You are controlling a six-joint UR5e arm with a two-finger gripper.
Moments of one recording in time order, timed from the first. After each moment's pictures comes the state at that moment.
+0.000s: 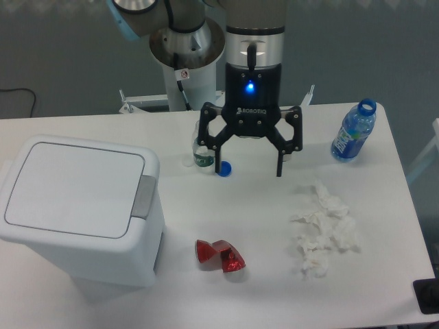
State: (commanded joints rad) arm 2.48 -1.70 -1.48 -0.95 1.24 0.36
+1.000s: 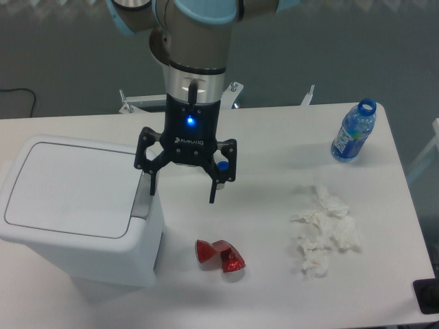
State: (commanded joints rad) arm 2.36 -1.75 -1.51 -0.96 1.25 0.36
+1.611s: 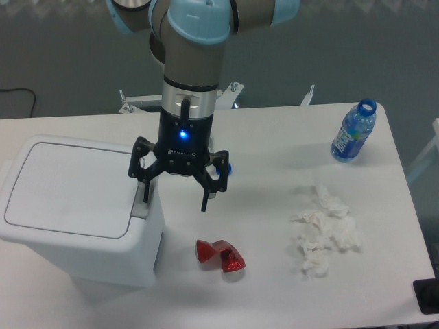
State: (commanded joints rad) arm 2.35 -1.77 -1.52 -0.96 1.25 0.36
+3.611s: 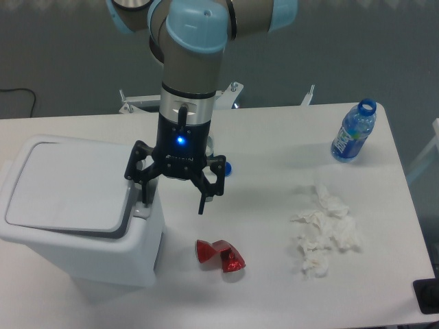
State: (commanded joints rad) arm 2.34 -1.77 -1.52 -0.95 1.25 0.38
